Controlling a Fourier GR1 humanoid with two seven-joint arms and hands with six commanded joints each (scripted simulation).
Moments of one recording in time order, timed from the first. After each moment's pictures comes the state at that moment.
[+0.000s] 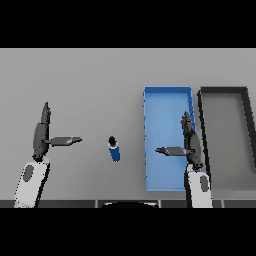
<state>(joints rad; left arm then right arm) -0.11 0.43 -0.16 -1.48 0.24 0.26 0.01 0.00 0.00 0.00 -1.57 0.00 0.00 0.00</state>
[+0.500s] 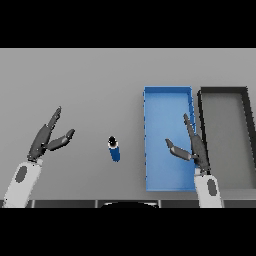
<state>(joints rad) -0.10 0.59 -0.25 -1.51 0.22 0.00 -0.07 0.05 -0.17 0.08 -1.66 0.17 0.06 -0.09</state>
